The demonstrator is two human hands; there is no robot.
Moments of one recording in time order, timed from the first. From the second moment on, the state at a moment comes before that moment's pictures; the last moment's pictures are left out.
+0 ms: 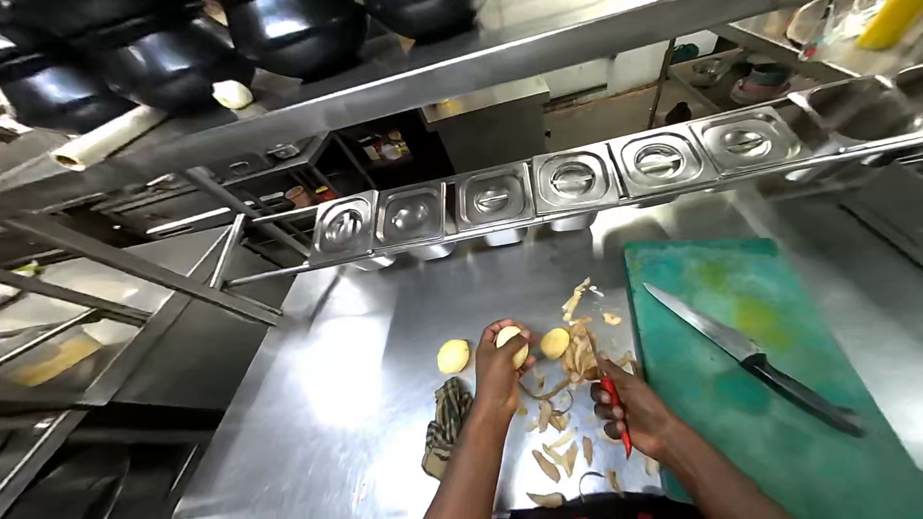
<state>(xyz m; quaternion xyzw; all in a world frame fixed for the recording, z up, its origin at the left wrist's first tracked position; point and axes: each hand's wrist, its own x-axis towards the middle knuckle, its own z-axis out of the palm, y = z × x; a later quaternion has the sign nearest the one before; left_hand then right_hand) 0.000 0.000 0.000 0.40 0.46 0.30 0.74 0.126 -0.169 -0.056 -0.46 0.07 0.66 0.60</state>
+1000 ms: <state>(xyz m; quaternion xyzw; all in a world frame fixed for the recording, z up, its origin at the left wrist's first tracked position) -0.079 -0.059 -0.124 0.99 0.00 0.07 0.12 0.208 -0.377 -0.109 -0.91 -0.32 -0.13 0.21</state>
